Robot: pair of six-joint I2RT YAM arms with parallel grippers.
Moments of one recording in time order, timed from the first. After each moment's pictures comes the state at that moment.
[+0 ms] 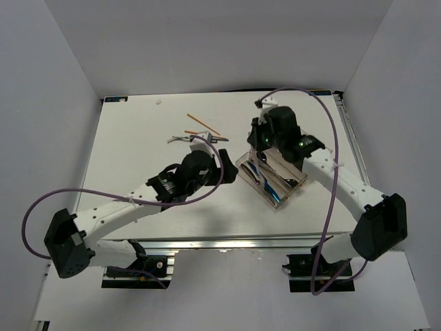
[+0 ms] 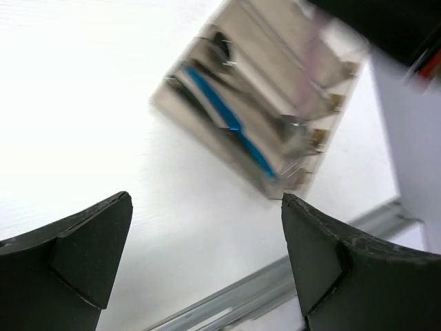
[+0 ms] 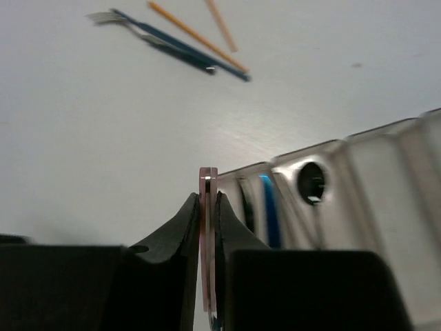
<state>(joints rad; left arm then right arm) -0.93 1.27 0.94 -0.16 -0.28 -0.77 0.59 1.39 1.18 -0.30 -0.07 0.22</state>
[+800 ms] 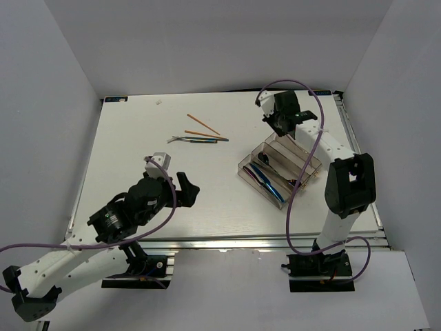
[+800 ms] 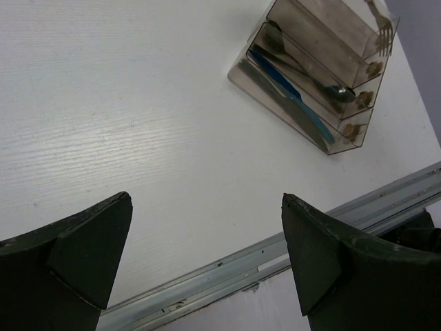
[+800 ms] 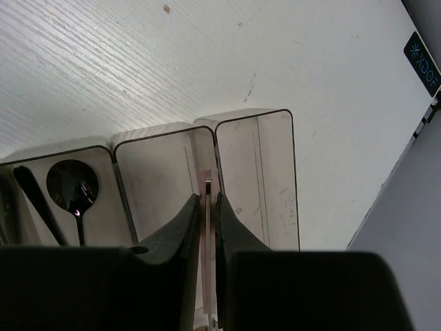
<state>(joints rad) -0.93 0.65 0.76 -0.55 -0.38 -0.62 0.35 1.81 1.50 -0.48 0.11 -0.53</state>
